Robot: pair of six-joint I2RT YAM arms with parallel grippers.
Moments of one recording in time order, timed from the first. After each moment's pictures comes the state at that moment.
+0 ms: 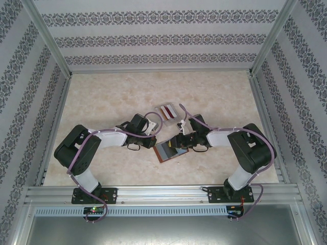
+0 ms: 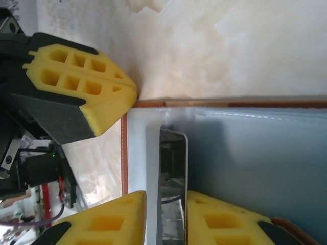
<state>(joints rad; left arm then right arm) -0.57 1.69 0.78 -0.10 0.36 -0.22 0.47 1.66 0.63 0.05 -0.78 0.55</state>
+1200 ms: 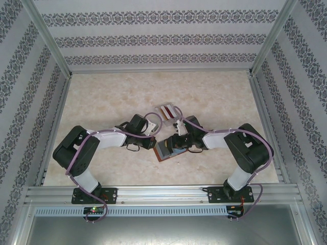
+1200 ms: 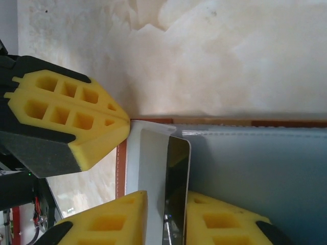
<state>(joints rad) -0.57 1.68 0.78 -0.13 0.39 -0.21 0.56 1.68 0.63 0.15 -0.66 0.61</state>
